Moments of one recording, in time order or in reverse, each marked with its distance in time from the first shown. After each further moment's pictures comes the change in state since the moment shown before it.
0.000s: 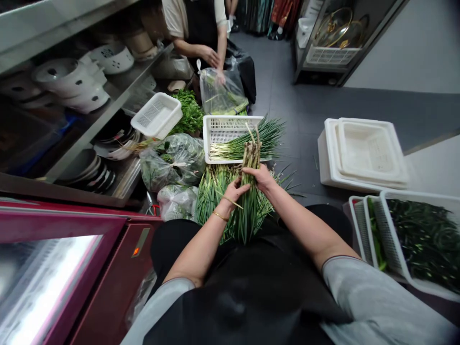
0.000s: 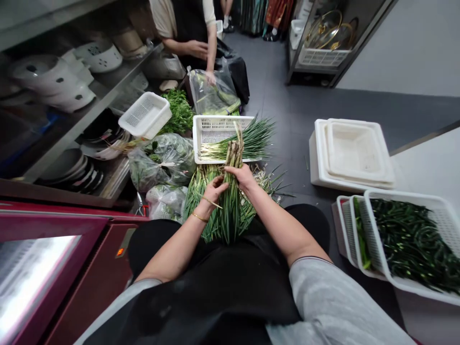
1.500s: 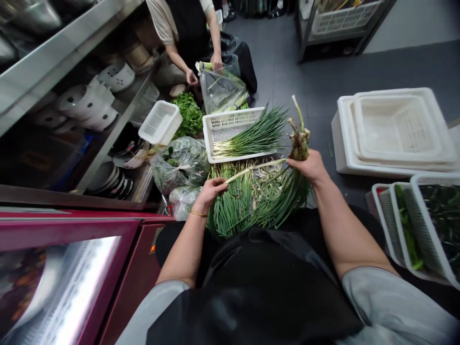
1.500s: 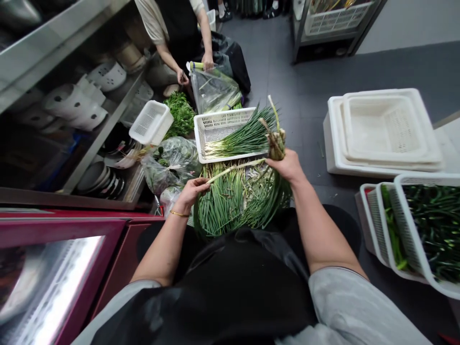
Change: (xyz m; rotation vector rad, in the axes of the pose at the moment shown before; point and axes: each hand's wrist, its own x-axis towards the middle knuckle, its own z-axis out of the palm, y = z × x) left_hand -0.009 0.053 -0.043 0.418 0.014 -0.049; right_hand -0.017 -0.058 -0.148 -0.694 0.270 -0.448
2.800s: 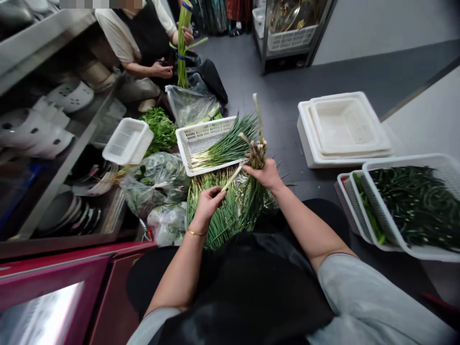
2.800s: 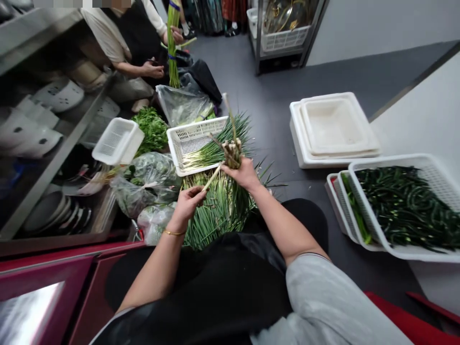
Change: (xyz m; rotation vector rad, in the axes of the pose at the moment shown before) left_hand -0.006 0.009 0.071 0.098 -0.029 0.140; right_hand -0.019 -0.029 0.031 0.173 0.009 -0.065
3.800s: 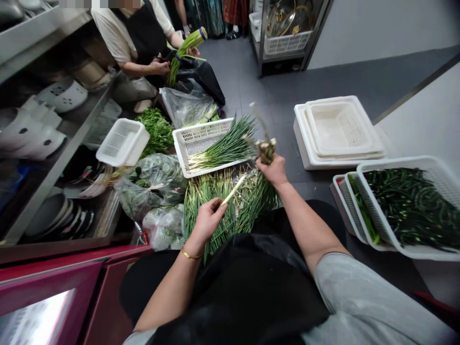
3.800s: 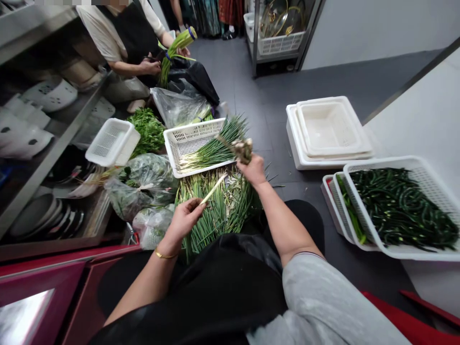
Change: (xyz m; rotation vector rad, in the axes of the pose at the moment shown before) left_hand -0.044 0.012 0.007 0.143 -0.063 -0.013; right_hand 0.018 0.018 -0.030 -0.454 0.257 0.022
